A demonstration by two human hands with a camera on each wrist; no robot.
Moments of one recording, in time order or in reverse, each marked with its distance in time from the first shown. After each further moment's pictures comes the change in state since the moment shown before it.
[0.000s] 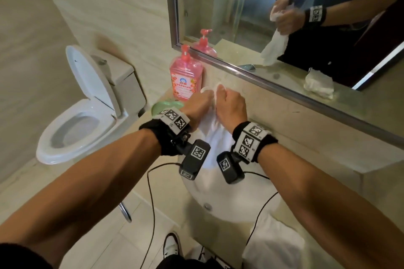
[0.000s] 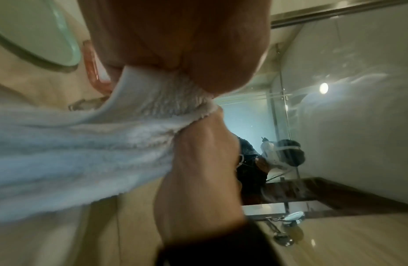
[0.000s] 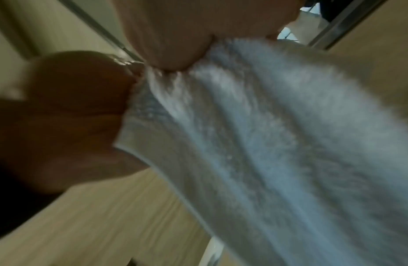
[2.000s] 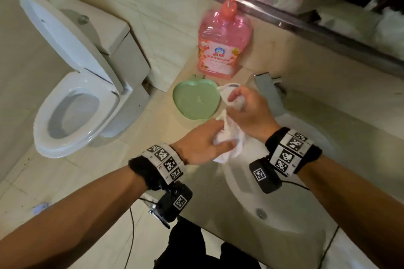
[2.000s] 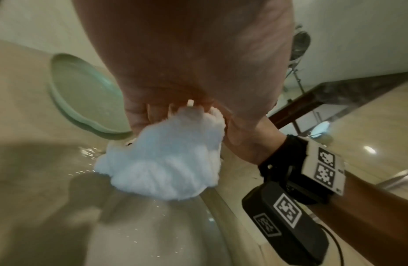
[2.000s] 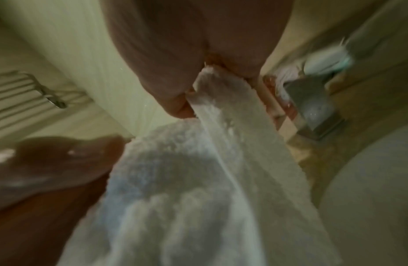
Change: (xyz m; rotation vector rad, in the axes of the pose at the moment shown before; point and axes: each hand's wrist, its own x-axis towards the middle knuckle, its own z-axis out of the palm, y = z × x) left_hand 0.077 -0.132 -0.153 0.531 -0.585 0.194; right_hand 0.059 0.070 0.167 -0.083 -0.283 0.126
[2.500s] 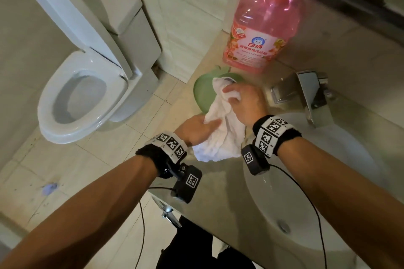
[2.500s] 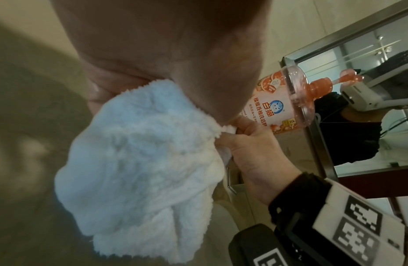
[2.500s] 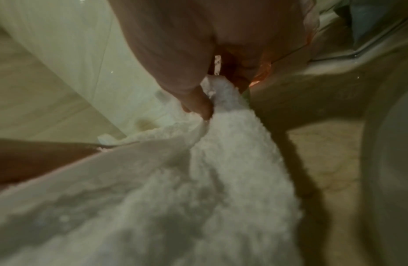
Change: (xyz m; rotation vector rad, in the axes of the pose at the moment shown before) left_hand 0.024 -0.117 -0.039 -0.209 0.144 -0.603; right_hand 0.081 0.032 0.103 -0.198 -0.115 -0.075
